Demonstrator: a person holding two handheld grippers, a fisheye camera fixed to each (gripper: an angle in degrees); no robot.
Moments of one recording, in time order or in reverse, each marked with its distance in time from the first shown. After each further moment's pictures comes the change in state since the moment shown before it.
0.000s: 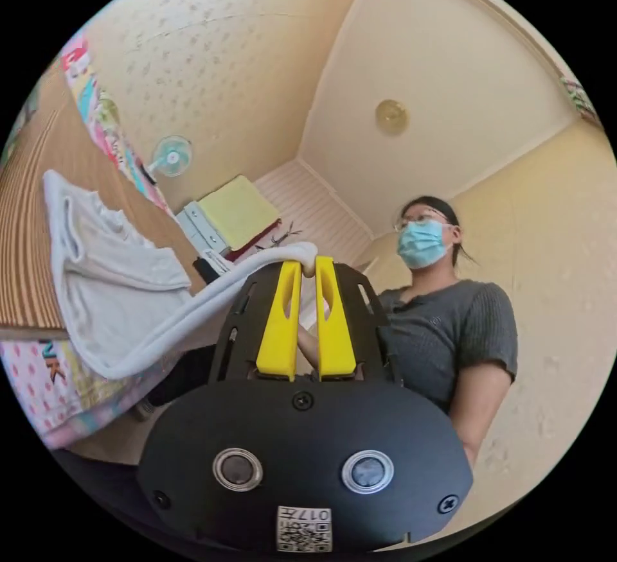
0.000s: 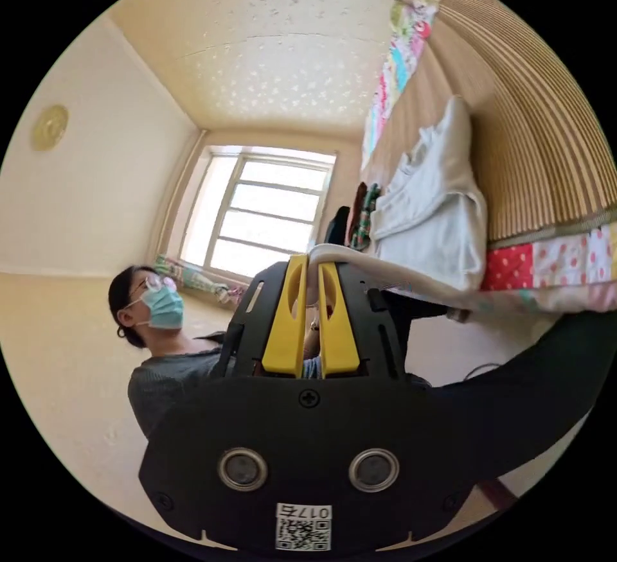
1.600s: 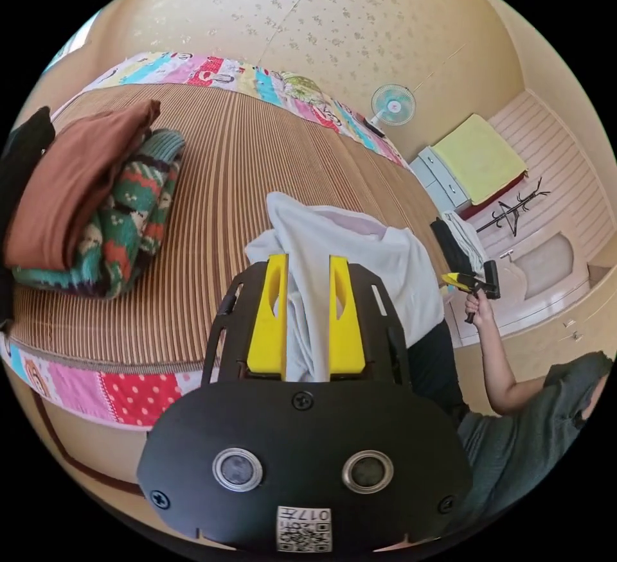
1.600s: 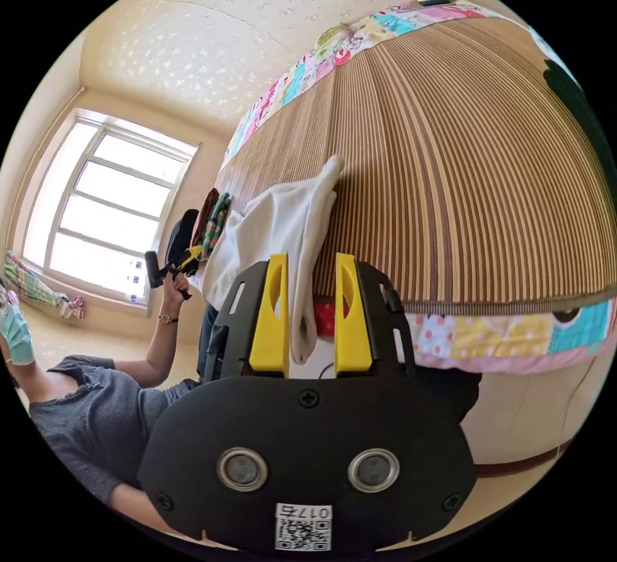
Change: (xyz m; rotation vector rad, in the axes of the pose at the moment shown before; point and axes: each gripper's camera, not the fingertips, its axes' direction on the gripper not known) left arm -0.028 -0.074 0.239 -0.320 -1.099 0.117; right arm 0.008 -0.073 0.154 0.031 0.844 -0.190
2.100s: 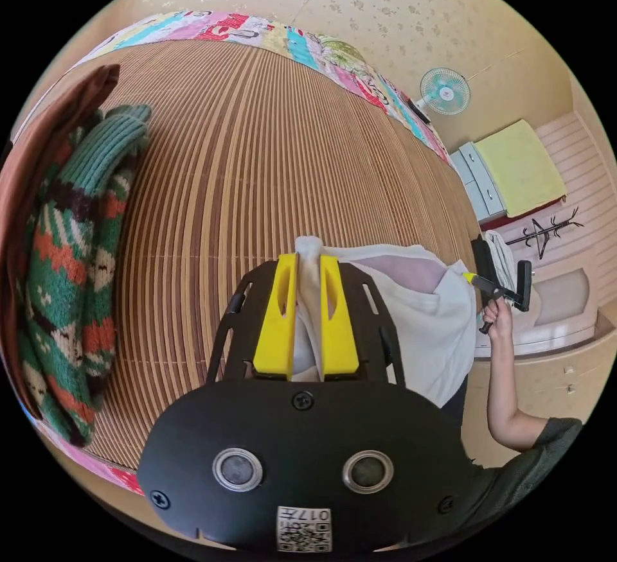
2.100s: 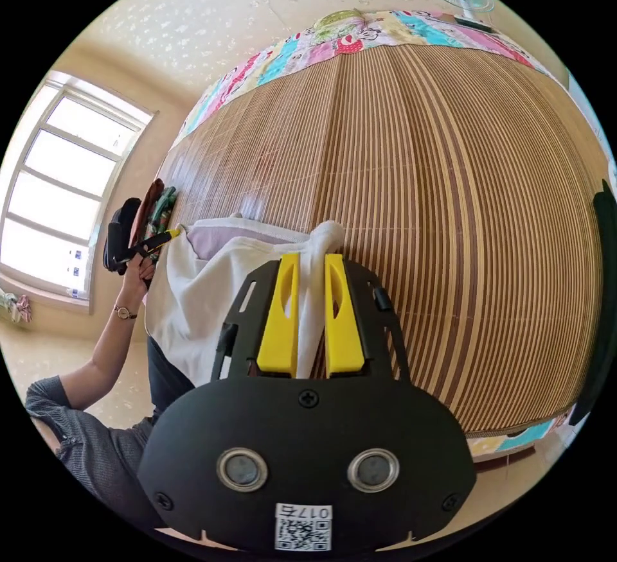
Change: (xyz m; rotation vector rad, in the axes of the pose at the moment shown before) left arm -0.025 -0.034 0.058 -0.122 0.012 -0.036; right arm -0.031 -0.053 0.058 -0.061 0.224 -0.117
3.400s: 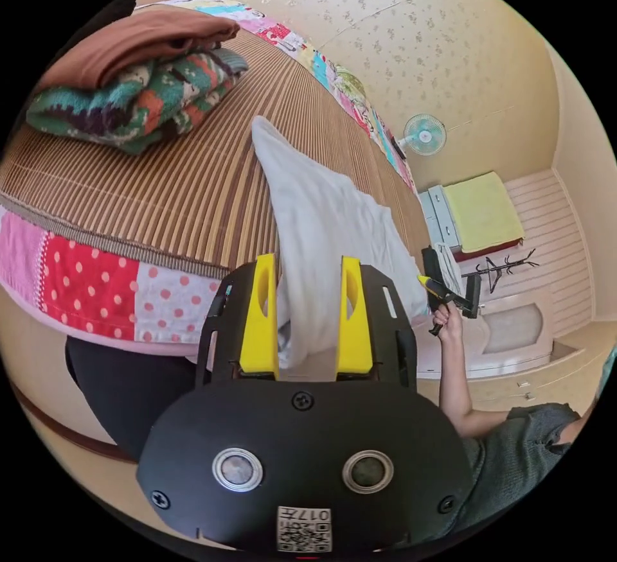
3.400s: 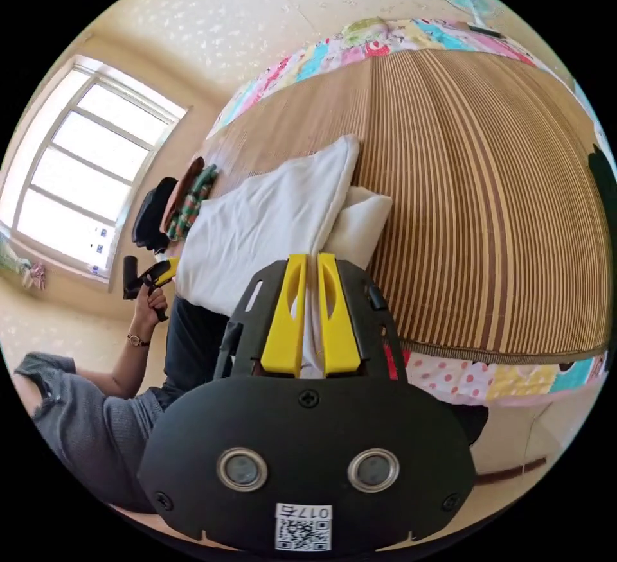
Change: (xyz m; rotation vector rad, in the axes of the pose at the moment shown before) left arm -0.074 0.207 -0.105 0.134 0.212 -0.257; right arm 0.014 0.102 -0.048 0.256 -0.270 -0.187
